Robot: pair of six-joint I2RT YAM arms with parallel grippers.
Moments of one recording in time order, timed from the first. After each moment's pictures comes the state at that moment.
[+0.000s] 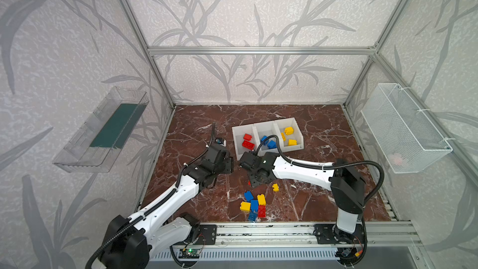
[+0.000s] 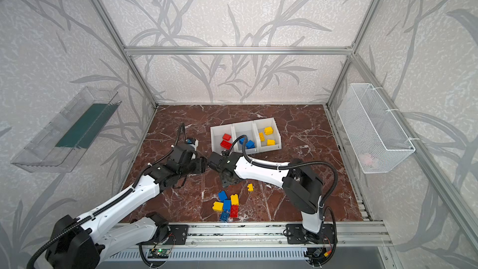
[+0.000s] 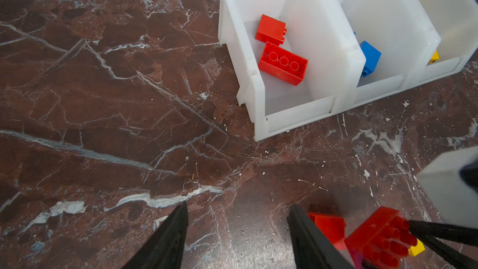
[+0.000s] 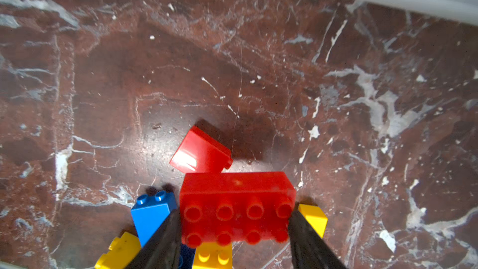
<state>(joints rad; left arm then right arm) -0.52 1.05 0.68 -0.45 -0.15 -0.42 1.07 1.87 1.42 -0.89 0.19 0.71</state>
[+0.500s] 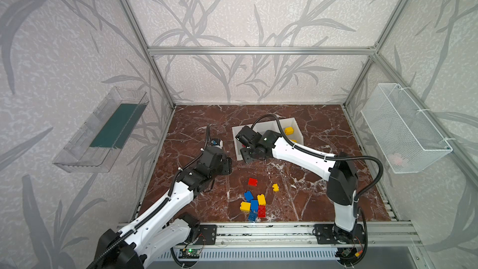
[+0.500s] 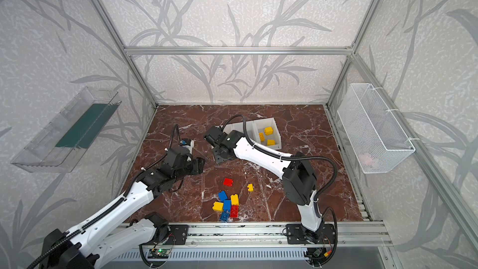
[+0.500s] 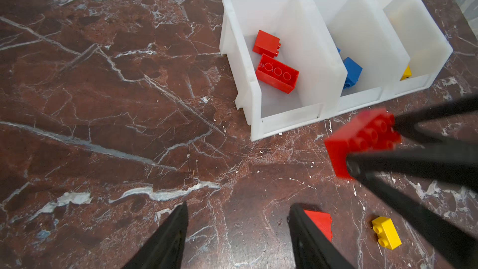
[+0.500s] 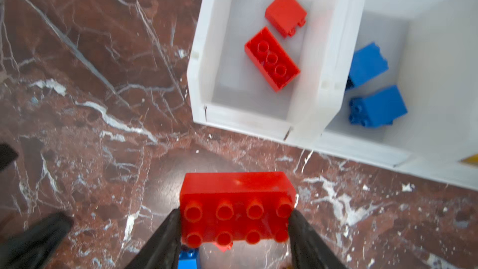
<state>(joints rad) -0.52 0.93 0.65 -0.48 -0.15 -0.46 0.93 2.00 1.80 -0.93 0.19 0.50</state>
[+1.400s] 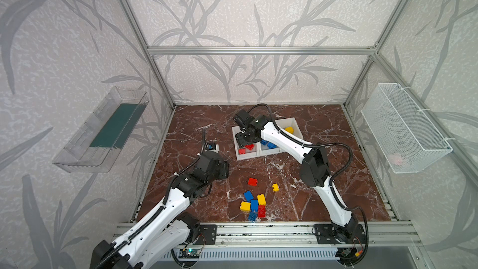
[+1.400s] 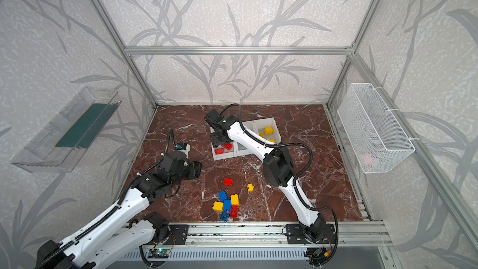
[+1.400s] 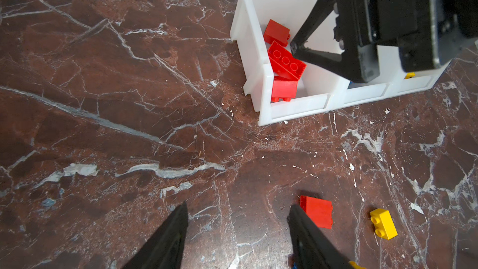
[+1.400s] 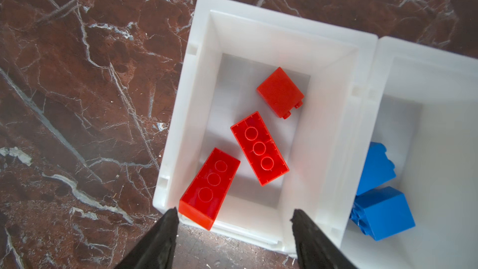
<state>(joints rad) -0.52 0.86 0.61 -0.53 -0.15 -0.52 0.82 2.34 2.26 -1.06 0.11 0.38</state>
